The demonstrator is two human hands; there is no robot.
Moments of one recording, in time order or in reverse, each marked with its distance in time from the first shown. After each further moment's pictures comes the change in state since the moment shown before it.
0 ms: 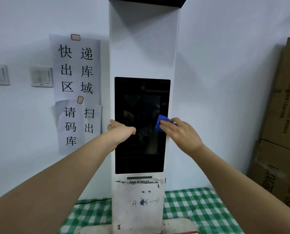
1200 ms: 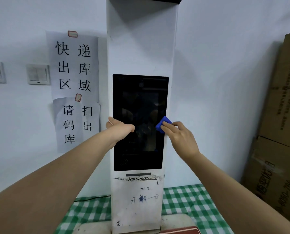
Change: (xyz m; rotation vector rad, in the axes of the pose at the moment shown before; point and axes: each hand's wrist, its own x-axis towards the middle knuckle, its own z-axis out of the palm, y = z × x) left_hand -0.002 -0.001 0.002 0.021 0.001 0.001; right_hand -0.017 -0.025 0.002 0.117 -0.054 0.262
